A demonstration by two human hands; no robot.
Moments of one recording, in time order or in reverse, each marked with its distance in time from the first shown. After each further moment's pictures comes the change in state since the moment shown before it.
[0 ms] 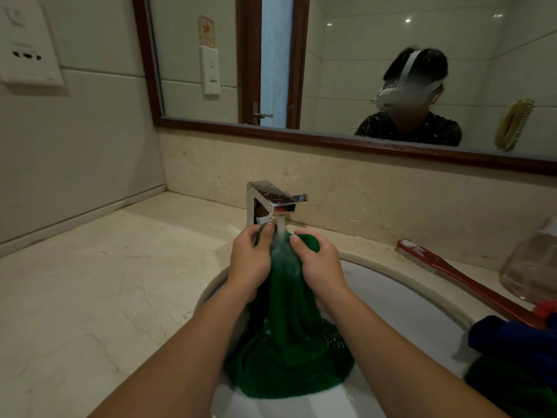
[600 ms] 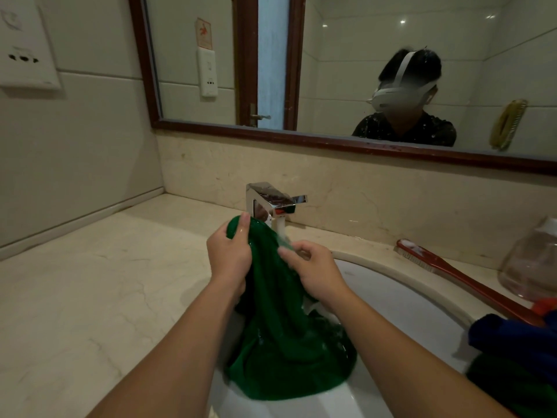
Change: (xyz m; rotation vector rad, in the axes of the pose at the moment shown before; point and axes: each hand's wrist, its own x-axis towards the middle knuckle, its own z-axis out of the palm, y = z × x) left_hand 0.005 0.016 -0.021 -0.180 0.222 -0.068; right_hand -0.009 -0.006 -0.007 -0.254 -0.199 -0.025
